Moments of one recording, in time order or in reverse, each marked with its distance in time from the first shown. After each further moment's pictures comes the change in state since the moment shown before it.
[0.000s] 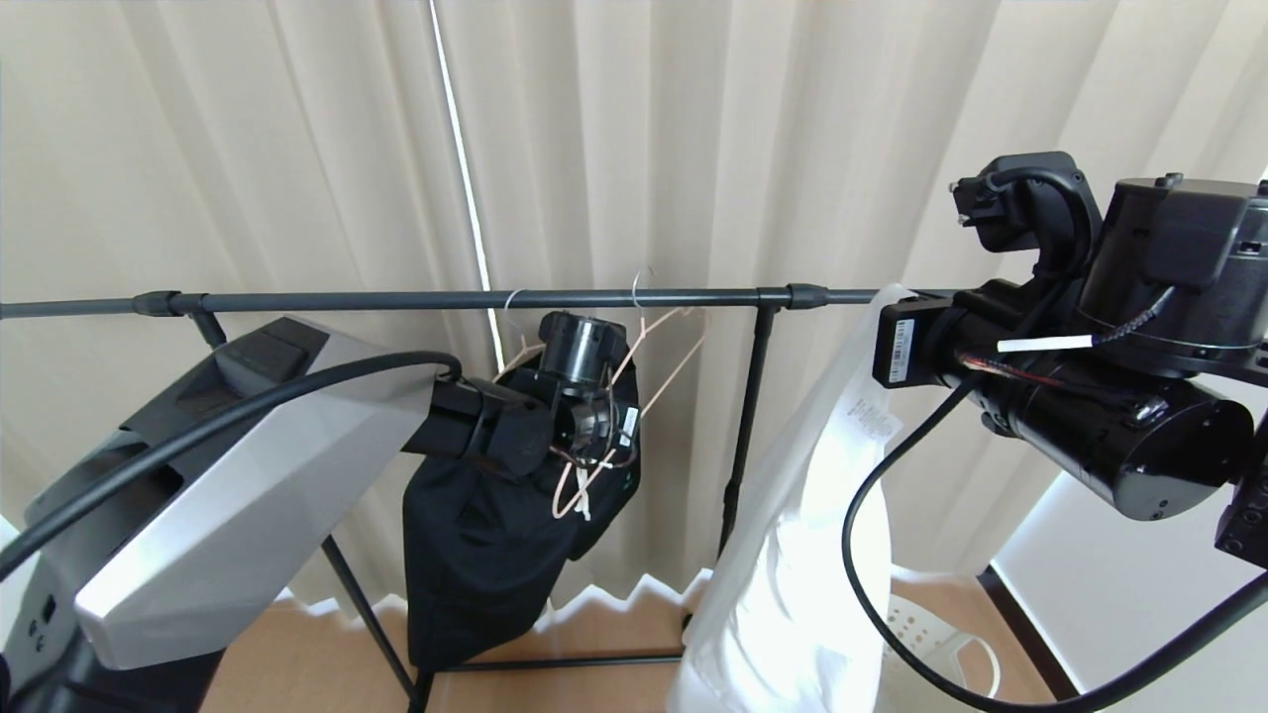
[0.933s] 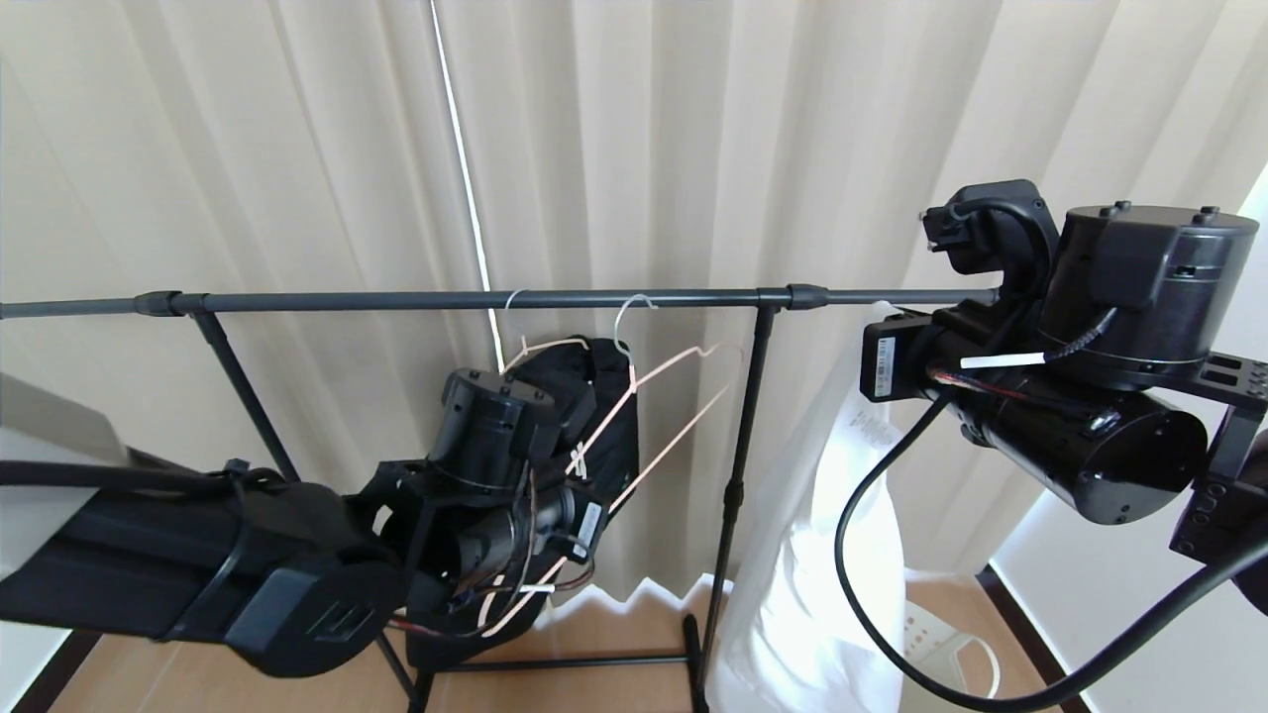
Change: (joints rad) left arm -0.140 -0.487 0.754 -0.251 0.001 0.012; right arm -0.013 0.038 0.011 -0.012 0.000 -0.008
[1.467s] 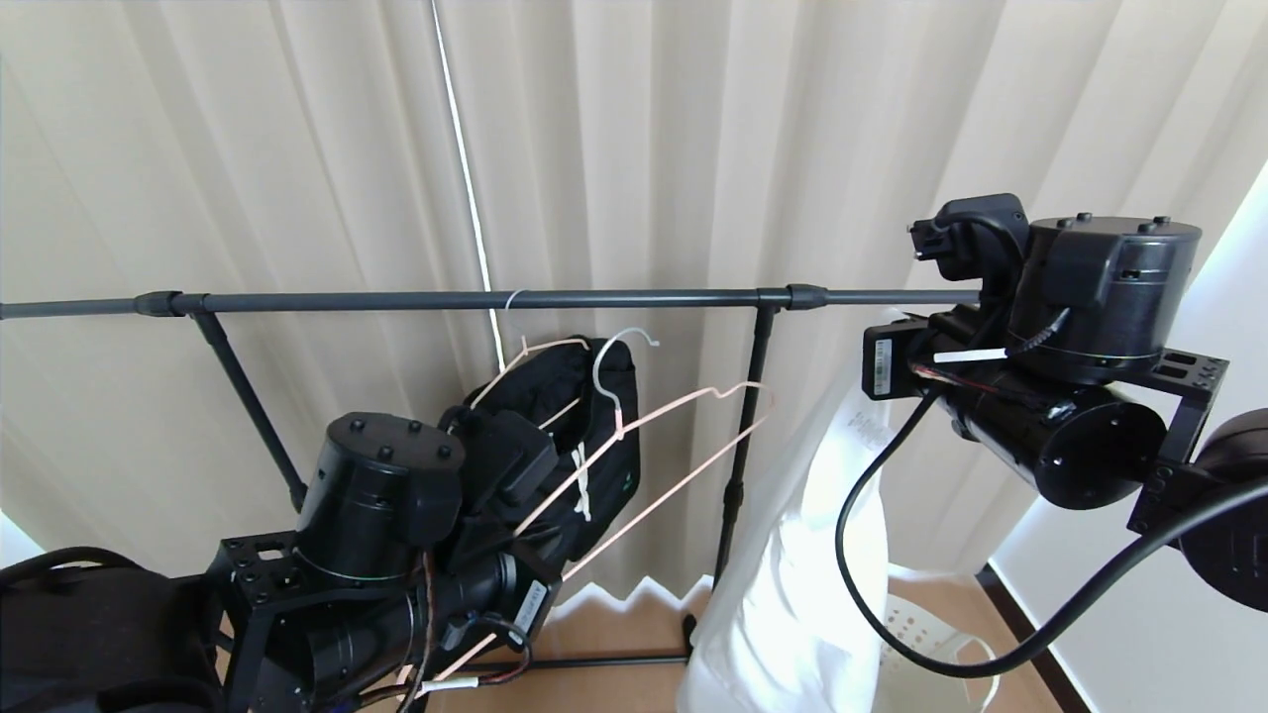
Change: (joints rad) left arm -0.053 -0.221 0.219 -0.007 -0.025 0.095; right arm -0.055 0.048 -0.019 0.000 -0.045 -0.016
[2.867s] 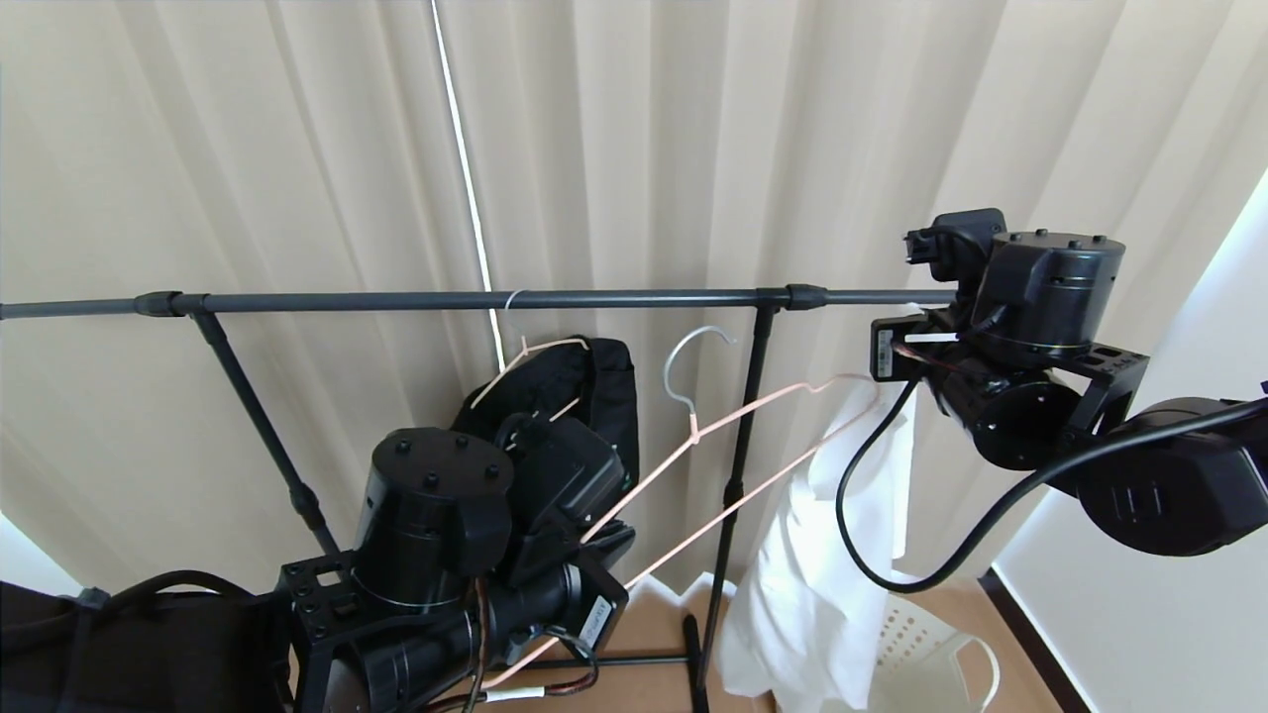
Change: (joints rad) left arm -0.080 0.088 0.005 -0.217 -0.087 0.021; right arm -0.114 0.129 -0.041 -0.126 -0.034 -0.046
